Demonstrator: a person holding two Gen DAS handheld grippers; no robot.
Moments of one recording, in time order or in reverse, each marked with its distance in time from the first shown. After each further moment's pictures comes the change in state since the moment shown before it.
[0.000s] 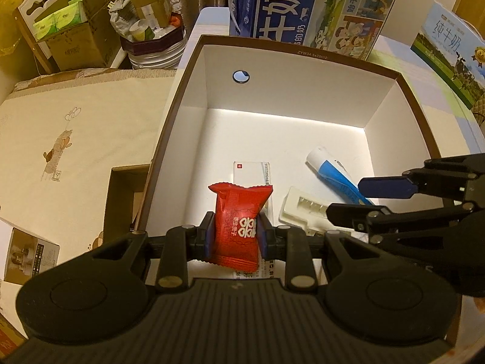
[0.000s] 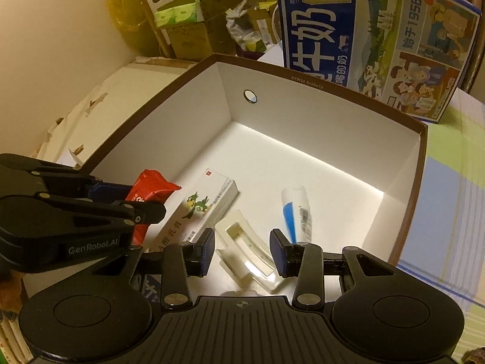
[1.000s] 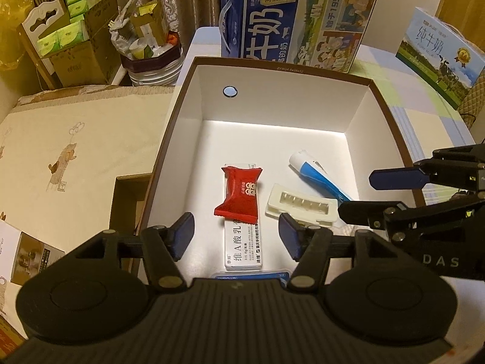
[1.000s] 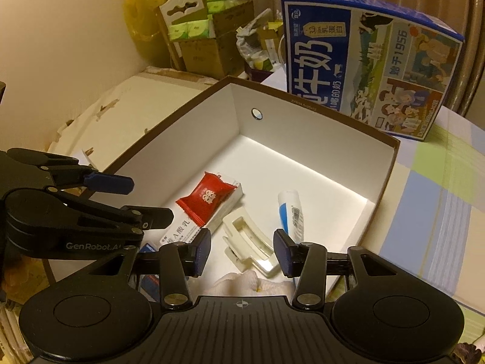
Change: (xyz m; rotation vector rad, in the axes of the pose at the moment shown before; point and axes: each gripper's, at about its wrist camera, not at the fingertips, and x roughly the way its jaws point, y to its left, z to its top) left arm -0.040 -0.013 -0.016 0.018 -0.072 0.002; right arm -0.045 0.005 -0.012 -0.051 -0.062 0.008
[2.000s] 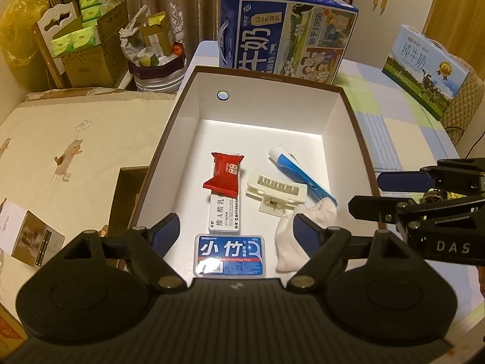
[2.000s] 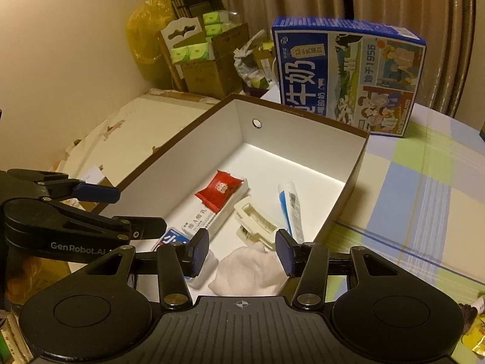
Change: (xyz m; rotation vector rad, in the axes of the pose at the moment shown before) left arm -0.064 -0.019 -0.038 -0.051 -0.063 -0.007; right arm -0.069 0.011 -0.038 0.040 -0.091 0.012
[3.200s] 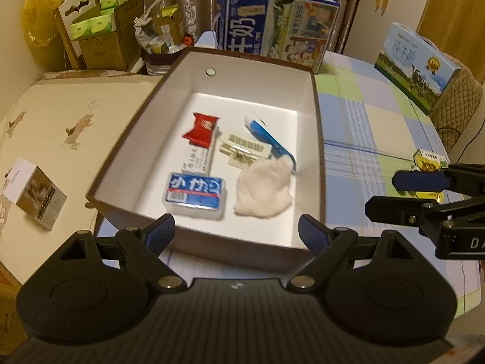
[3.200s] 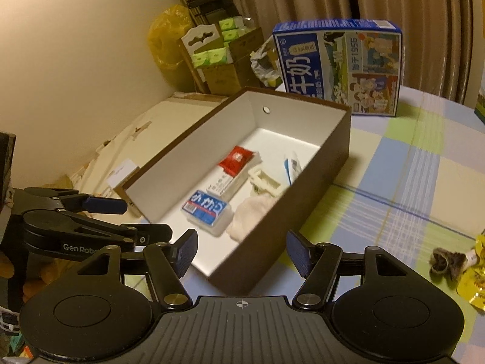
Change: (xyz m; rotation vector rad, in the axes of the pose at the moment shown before) left arm -0.059 -0.065 -0.062 -0.076 0.016 0.039; right arm -0.089 -0.020 -0.060 0.024 -0.006 0.115
